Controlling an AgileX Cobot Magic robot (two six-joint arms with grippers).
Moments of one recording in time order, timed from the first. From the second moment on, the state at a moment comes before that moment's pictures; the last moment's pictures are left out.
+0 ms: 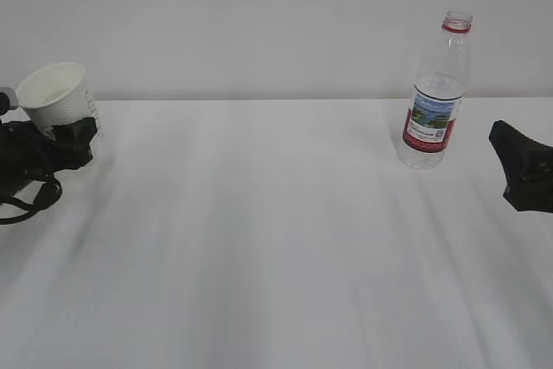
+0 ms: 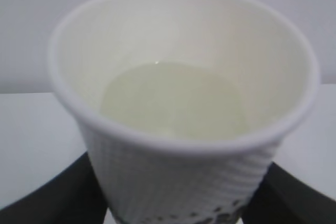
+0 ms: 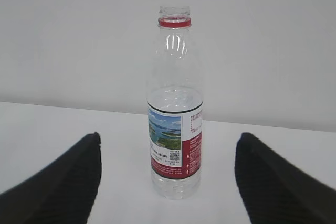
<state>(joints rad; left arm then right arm) -0.07 2.03 -0.66 0.15 -1.10 -0.16 0.09 1.50 -0.19 -0.06 -1.14 0.00</state>
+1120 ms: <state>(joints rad) -0.07 2.18 -0.76 0.14 -1.11 -0.12 0.09 1.50 -0.19 -0.06 -1.14 0.00</state>
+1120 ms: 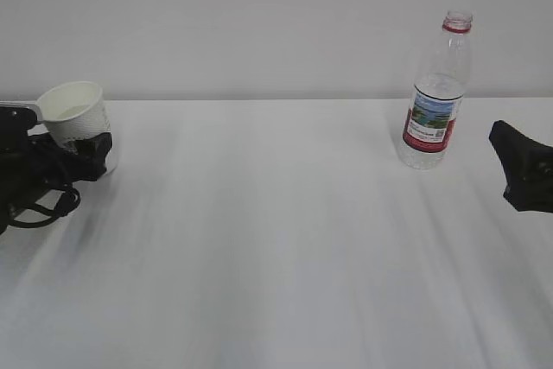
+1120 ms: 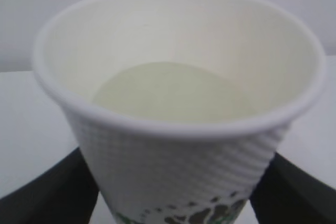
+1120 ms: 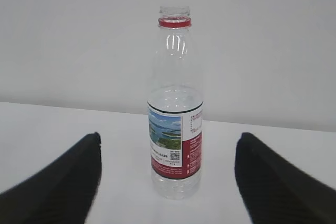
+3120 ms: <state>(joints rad) -0.07 1.44 -0.45 0.18 -0.88 -0.08 0.09 1.14 -0.19 -0.09 -0.82 0.00</state>
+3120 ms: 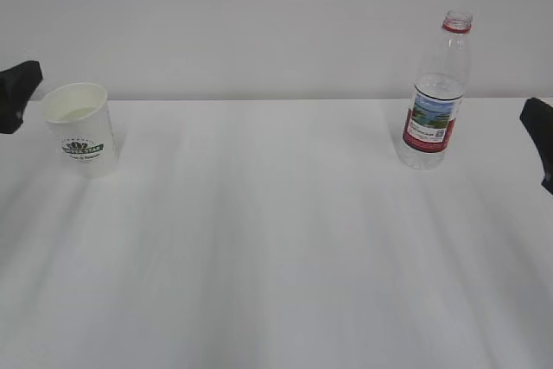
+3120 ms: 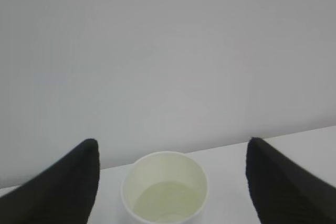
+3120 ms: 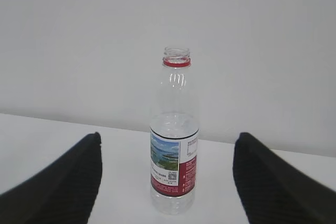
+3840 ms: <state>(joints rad) -0.07 0.87 -0.44 0.19 -0.31 -0.09 0.09 0.77 -0.20 -0.12 -0.43 0.00</state>
